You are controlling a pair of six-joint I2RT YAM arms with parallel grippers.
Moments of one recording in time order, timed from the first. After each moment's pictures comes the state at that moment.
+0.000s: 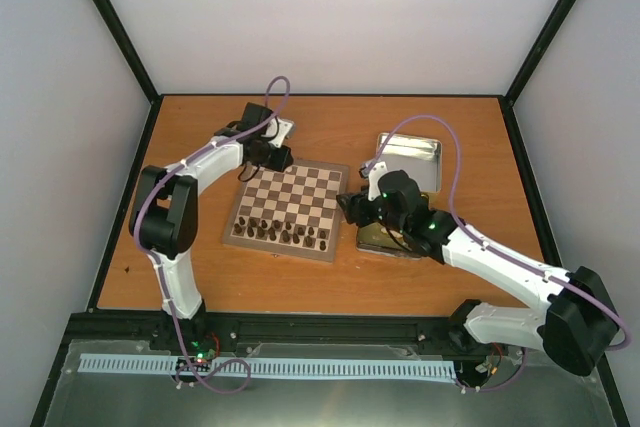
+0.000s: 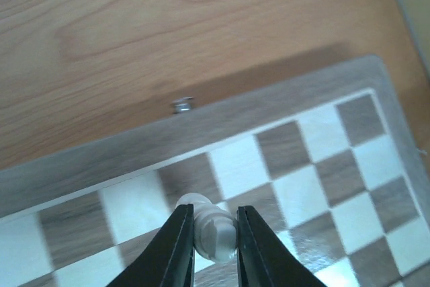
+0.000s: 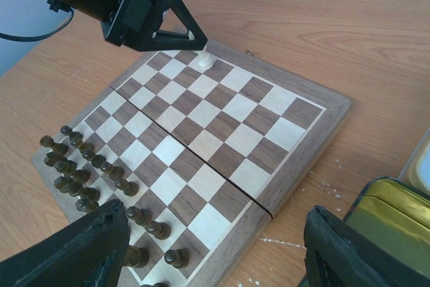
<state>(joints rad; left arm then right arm) -0.31 1.90 1.39 -0.49 0.26 -0.01 0.75 1.17 0.74 -0.10 0.01 0.32</state>
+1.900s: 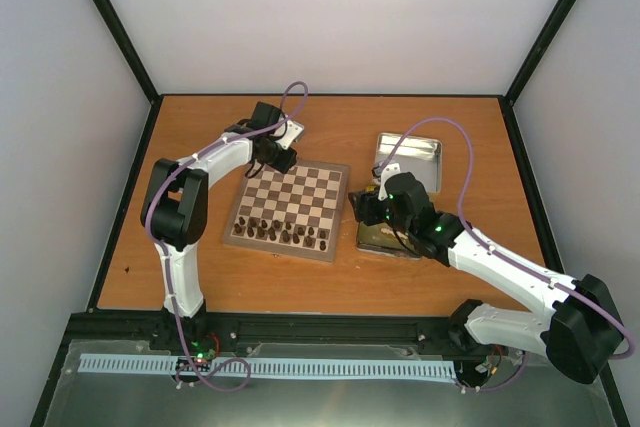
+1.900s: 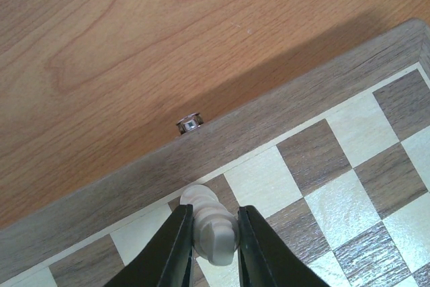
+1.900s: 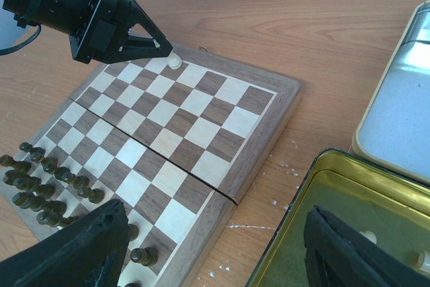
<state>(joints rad) -0.35 1.99 1.47 -0.52 0.22 0.20 0.71 1.12 0.71 -0.15 0.09 0.39</state>
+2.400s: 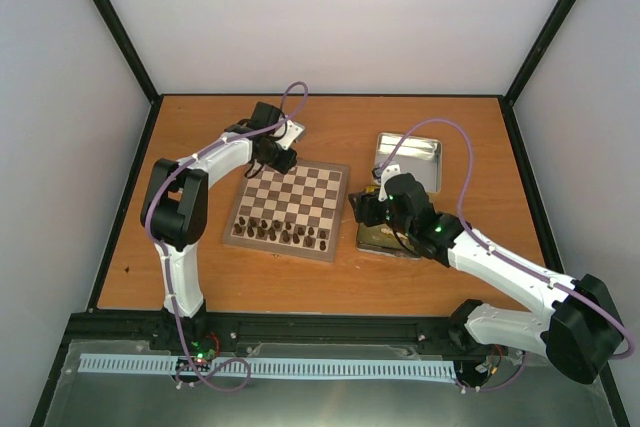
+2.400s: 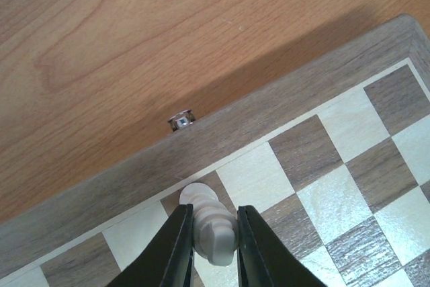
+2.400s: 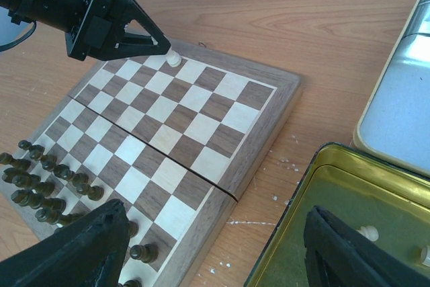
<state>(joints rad) -0.35 1.99 1.47 -0.53 0.23 0.21 0.71 1.12 0.70 -0.14 0.09 0.40</state>
